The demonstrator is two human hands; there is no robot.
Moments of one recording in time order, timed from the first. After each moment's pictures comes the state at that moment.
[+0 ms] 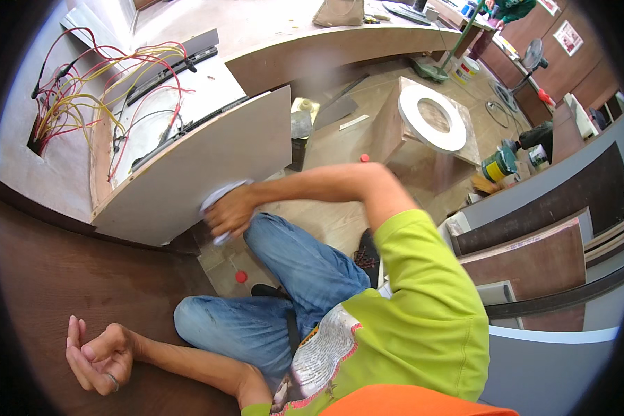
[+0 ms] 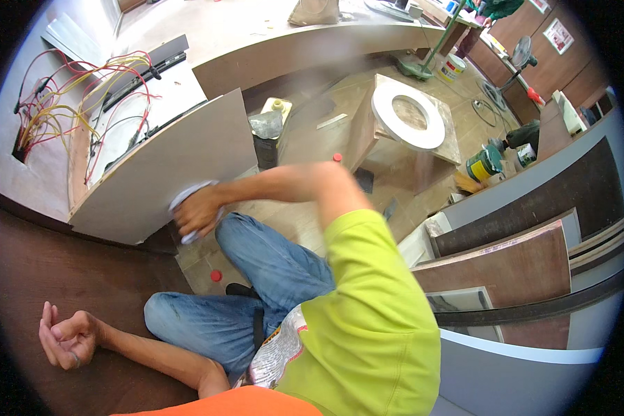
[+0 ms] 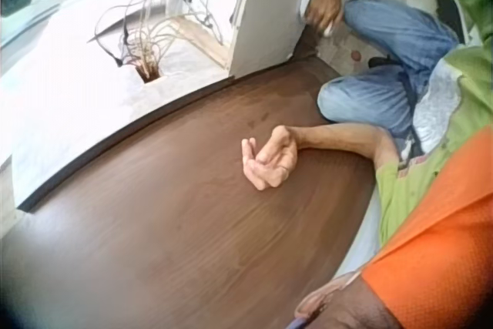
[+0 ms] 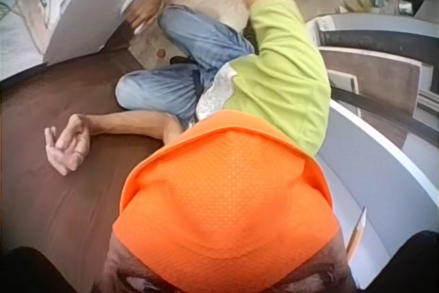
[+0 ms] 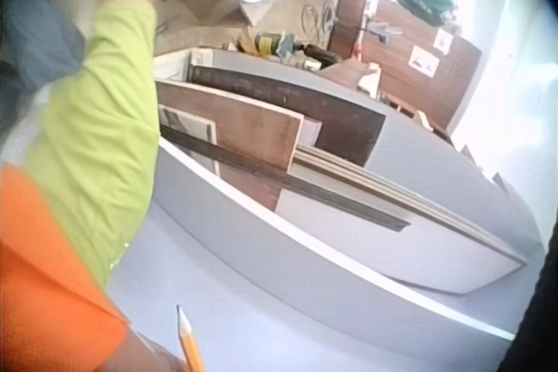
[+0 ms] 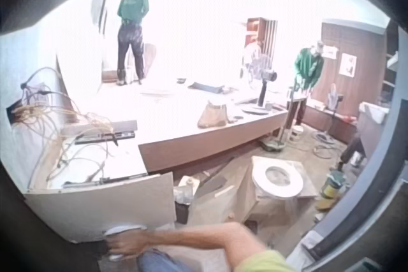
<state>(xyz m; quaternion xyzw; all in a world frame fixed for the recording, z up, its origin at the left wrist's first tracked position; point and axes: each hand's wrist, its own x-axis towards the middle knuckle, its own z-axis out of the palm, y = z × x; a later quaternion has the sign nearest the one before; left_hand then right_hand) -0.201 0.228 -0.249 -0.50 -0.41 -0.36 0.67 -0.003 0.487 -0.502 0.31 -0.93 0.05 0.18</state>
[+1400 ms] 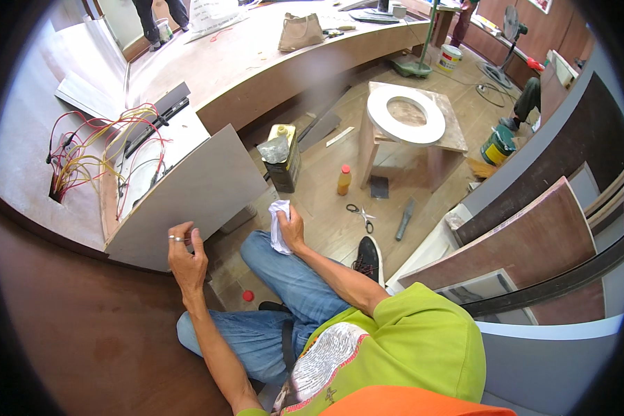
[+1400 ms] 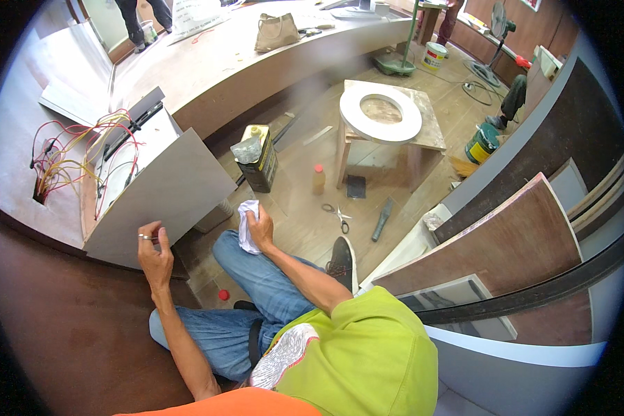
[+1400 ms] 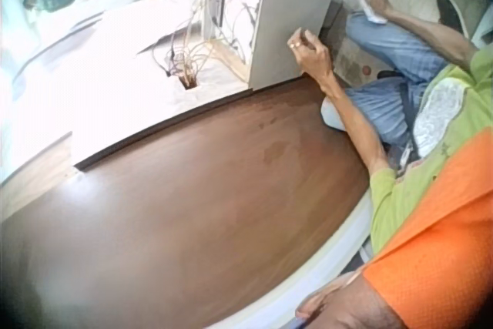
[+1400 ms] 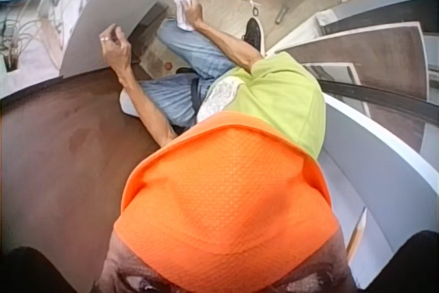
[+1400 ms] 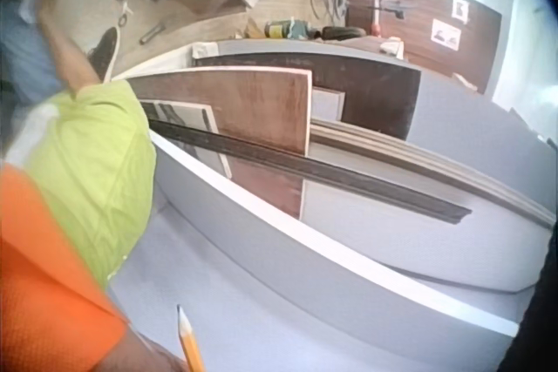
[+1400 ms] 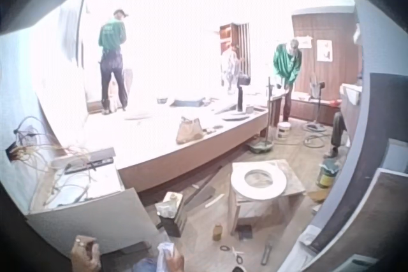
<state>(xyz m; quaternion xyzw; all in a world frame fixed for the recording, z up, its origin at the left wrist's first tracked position) -0.071 0.311 -0.364 -0.70 -0.57 -0.43 -0.01 0.135 0.385 -0.606 -0.57 -0.39 0.35 0.63</state>
